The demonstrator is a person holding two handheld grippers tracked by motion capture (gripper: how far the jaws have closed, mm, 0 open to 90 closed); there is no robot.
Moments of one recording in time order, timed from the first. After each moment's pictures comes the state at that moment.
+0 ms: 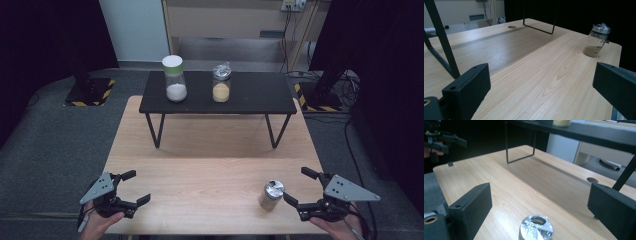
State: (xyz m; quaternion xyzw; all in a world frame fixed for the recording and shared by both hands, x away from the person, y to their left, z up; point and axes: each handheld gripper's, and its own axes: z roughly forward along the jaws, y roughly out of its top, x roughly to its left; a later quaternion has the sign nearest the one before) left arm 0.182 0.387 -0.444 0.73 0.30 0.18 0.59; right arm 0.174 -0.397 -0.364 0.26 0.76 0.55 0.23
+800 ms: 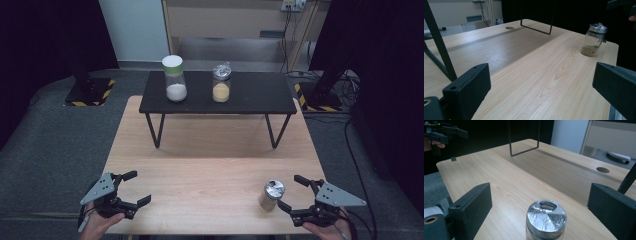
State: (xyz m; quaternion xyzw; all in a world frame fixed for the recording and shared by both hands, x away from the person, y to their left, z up) left arm 0.184 0.387 -0.444 0.73 0.29 0.18 0.59; right arm 0.177 -0.396 -0.399 0.27 0.76 0.56 0.21
